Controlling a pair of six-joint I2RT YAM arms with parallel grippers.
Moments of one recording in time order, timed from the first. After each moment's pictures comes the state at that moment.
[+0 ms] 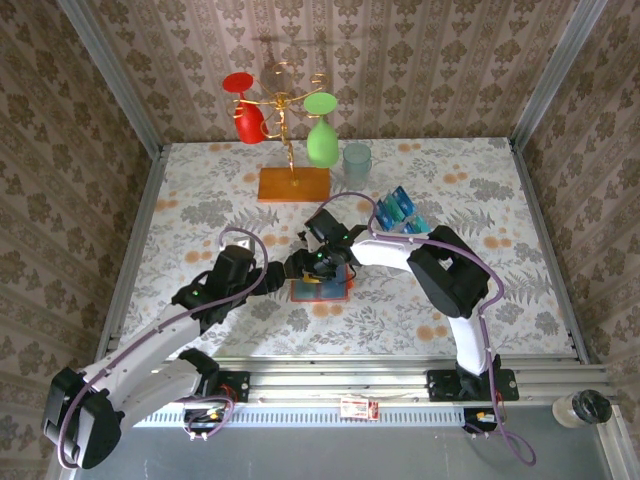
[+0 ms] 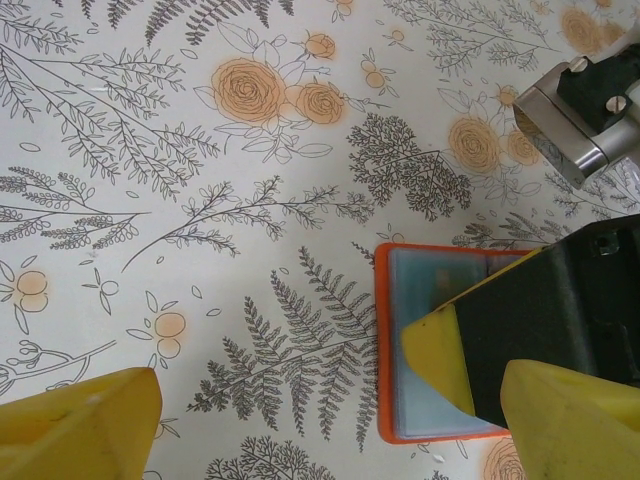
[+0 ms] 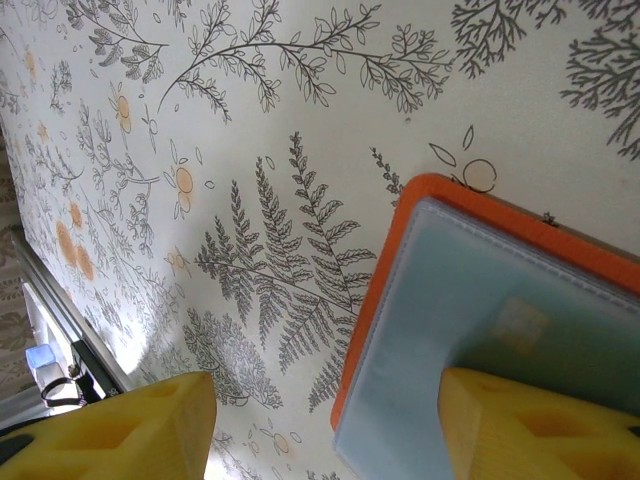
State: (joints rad) left arm -0.63 0.89 0.51 -0.39 -0.12 -0.62; right arm 0.76 2.03 1.32 -0.27 -0.50 0.74
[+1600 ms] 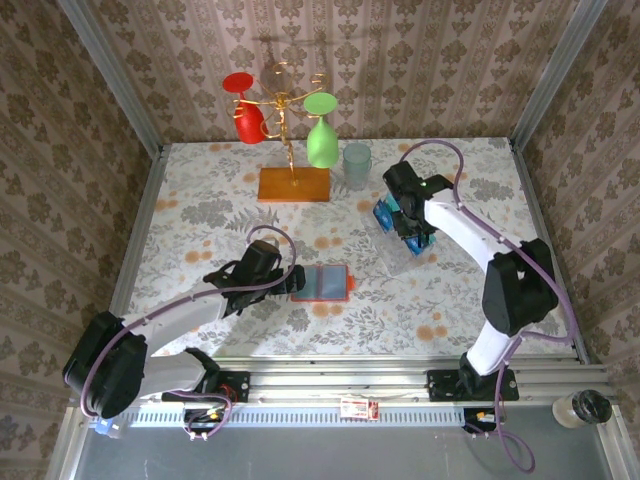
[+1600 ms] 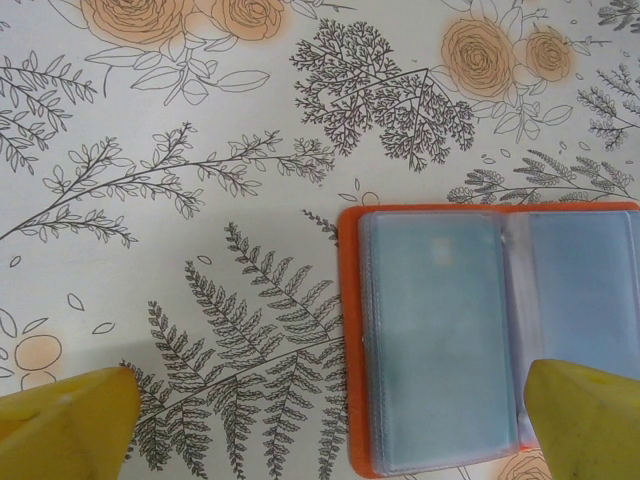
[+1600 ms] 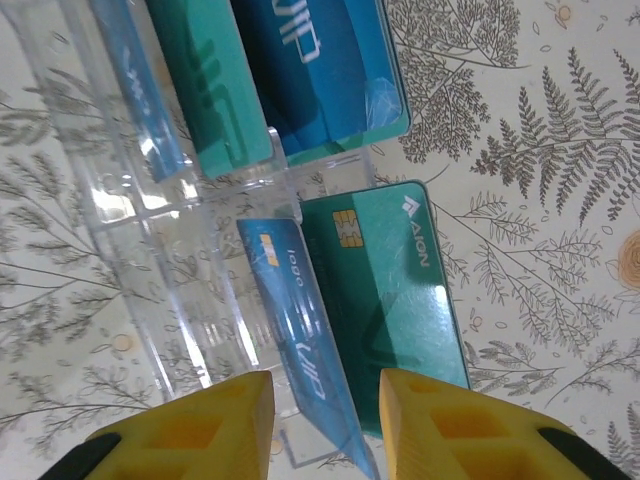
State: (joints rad) left arm -0.70 1.20 0.56 -0.26 -0.08 -0.61; right arm 0.38 1.72 1.40 -1.01 0.32 0.22
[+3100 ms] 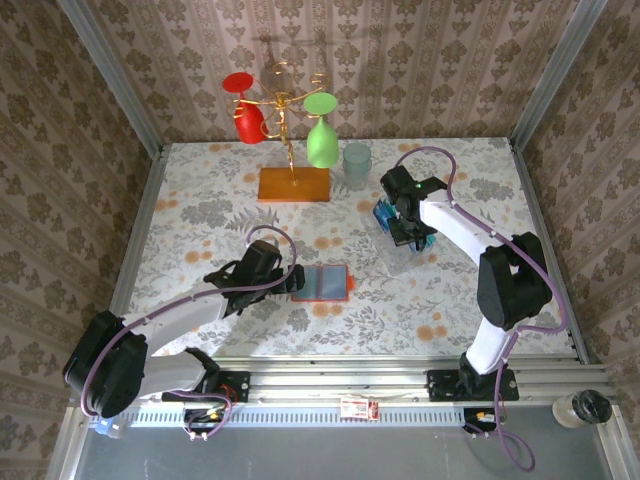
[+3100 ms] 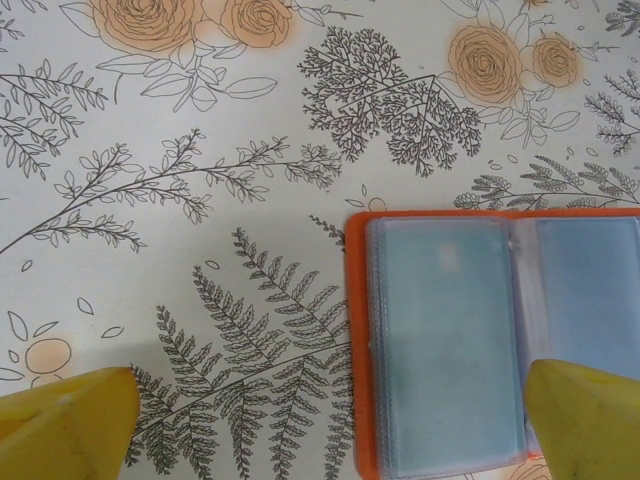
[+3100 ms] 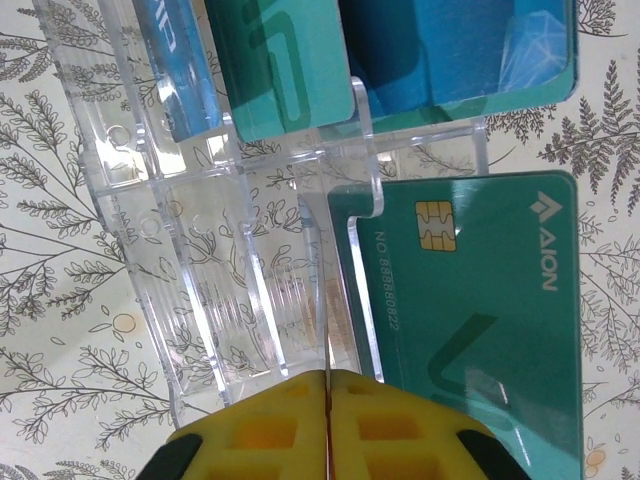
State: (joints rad) left arm -0.71 1.20 0.56 -0.26 -0.10 -0.61; right arm 0.37 1.75 1.38 -1.00 0.25 0.18
